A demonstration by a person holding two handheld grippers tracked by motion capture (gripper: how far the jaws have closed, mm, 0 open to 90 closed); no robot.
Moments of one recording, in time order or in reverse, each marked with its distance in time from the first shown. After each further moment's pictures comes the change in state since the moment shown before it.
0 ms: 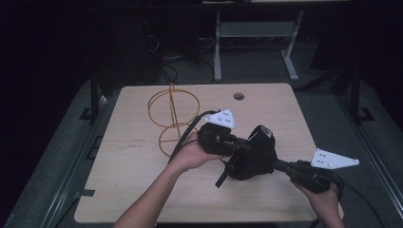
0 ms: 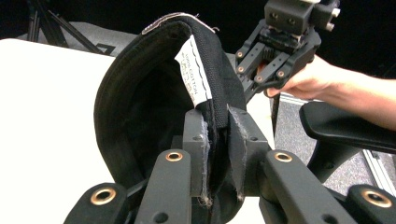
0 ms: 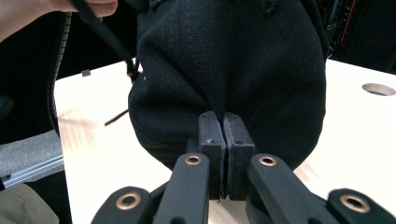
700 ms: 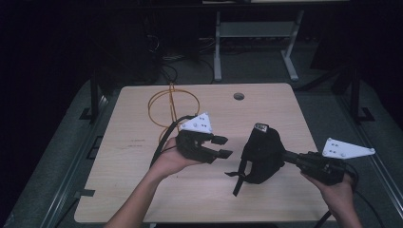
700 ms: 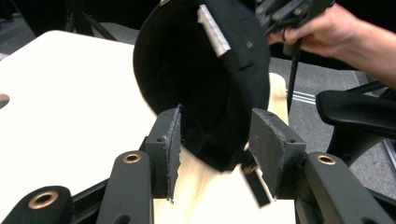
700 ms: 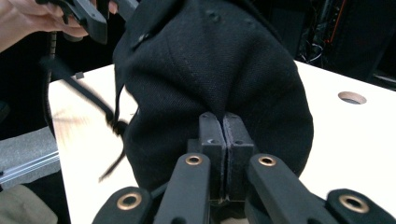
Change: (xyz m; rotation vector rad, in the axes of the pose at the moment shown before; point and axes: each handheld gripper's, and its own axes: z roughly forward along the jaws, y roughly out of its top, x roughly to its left) left arm -0.004 -0.032 -0.041 -0.008 0.094 -0.011; right arm -0.010 0.032 -0.021 0.028 -0.027 -0.019
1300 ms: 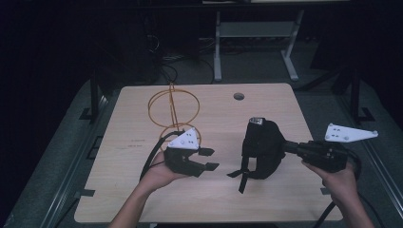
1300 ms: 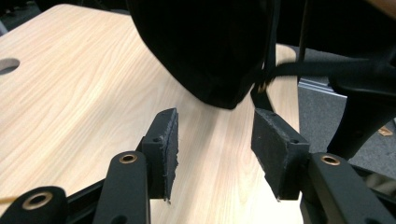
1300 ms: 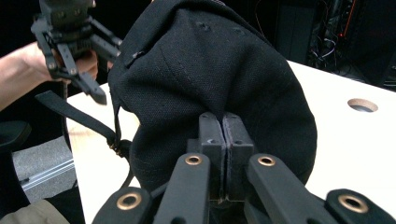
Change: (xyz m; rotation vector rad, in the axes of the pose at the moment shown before) left arm -0.008 -0.047 -0.009 0.021 0.044 -0.005; right arm -0.010 0.034 0.001 0.013 0.045 0.061
